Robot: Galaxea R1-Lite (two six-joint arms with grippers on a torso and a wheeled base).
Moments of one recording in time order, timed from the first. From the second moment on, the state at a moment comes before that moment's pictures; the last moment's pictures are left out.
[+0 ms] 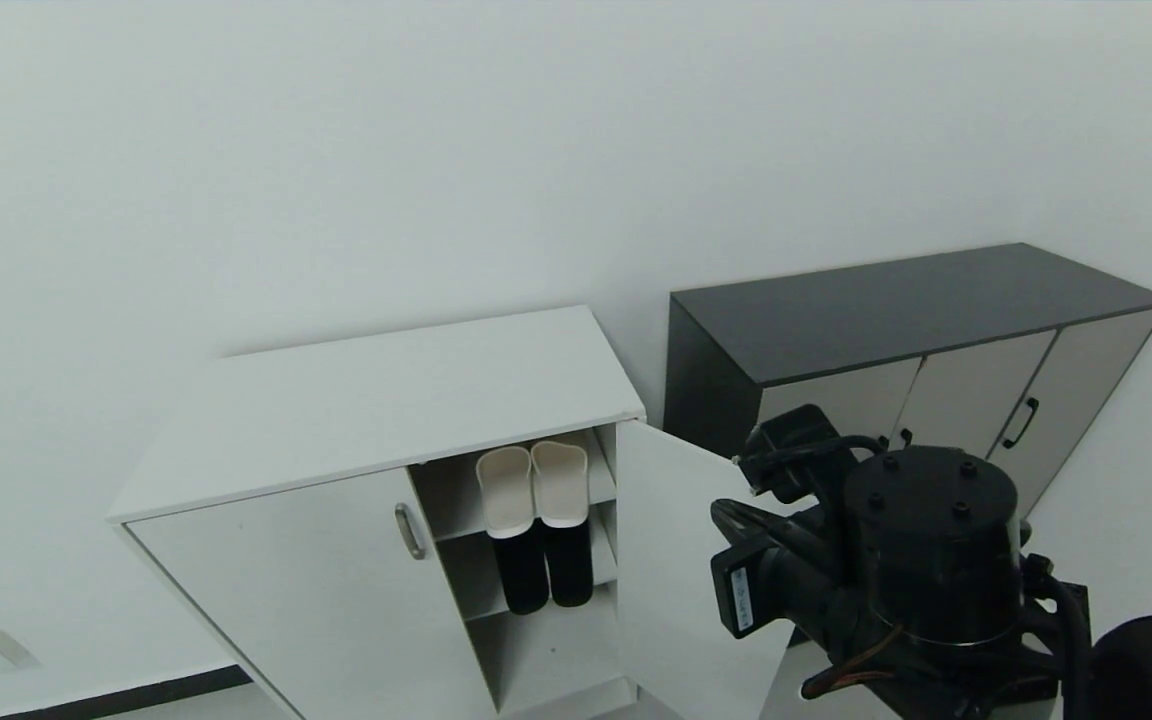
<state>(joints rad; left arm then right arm) 0.00 0.00 0.00 0.00 0.00 -0.01 0.96 1.72 -0.70 -0.72 -0.50 0.10</state>
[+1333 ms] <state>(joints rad) 0.00 0.00 0.00 0.00 0.00 -0.01 0.56 1.88 -0.83 -0.78 -0.36 0.10</state>
